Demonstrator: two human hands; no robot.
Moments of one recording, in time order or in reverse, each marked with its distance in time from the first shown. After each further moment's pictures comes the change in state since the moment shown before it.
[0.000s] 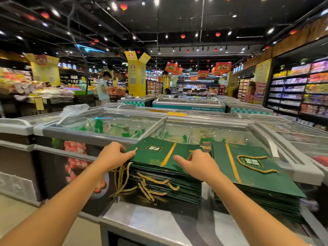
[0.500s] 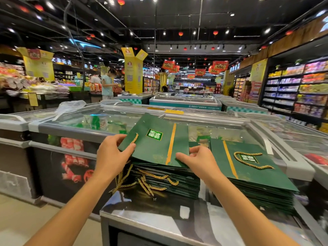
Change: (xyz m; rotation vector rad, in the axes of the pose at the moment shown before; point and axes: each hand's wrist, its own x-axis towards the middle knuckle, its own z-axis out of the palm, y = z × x) left_hand -0.049 0.010 0.005 -0.374 0.374 0.197; right_hand -0.033 -0.013 -0.008 0.525 0.105 0.103
